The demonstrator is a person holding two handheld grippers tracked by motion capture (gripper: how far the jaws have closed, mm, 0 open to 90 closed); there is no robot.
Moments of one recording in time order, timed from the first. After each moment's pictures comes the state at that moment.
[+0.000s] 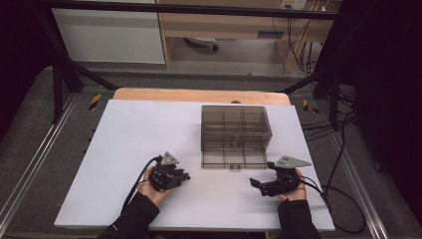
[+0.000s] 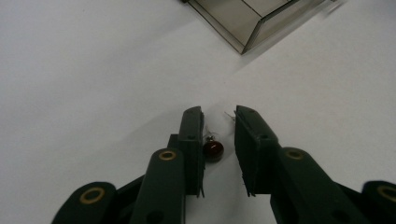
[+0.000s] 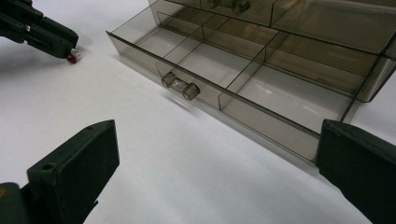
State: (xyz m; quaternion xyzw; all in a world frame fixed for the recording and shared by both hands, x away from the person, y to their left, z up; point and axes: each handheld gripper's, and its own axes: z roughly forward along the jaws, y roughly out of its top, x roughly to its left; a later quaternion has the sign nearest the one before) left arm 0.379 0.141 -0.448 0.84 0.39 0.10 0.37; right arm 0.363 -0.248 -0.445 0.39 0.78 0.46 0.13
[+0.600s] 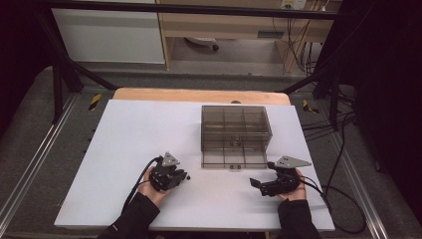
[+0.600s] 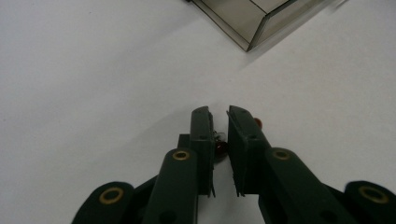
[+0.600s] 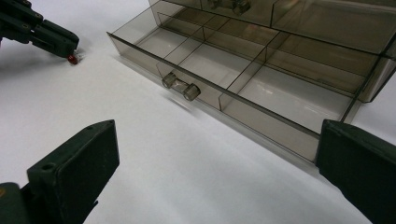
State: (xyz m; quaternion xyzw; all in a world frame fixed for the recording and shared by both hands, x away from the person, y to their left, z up) left arm 0.378 0.141 -0.447 0.84 0.39 0.12 0.36; right arm 0.364 -0.248 -0.445 0.39 0.78 0.46 0.13
